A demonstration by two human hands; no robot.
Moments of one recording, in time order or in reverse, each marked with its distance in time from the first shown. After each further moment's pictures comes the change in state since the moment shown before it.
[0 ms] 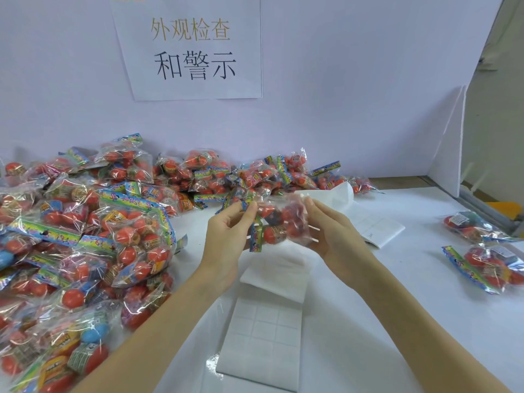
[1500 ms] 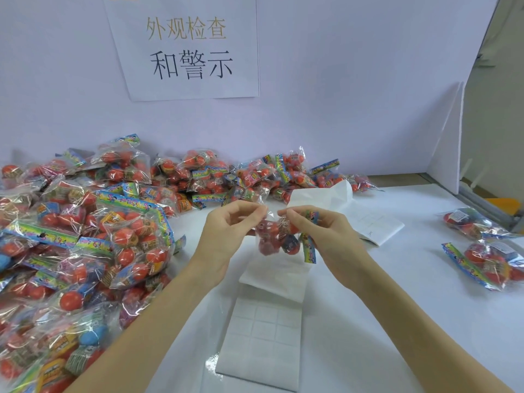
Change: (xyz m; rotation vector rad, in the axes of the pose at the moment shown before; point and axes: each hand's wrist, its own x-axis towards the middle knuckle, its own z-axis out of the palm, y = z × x) left_hand 0.005 0.008 -0.009 0.152 -0.096 0.064; right_hand -0.003 0.002 0.006 -0.198 0.076 -0.064
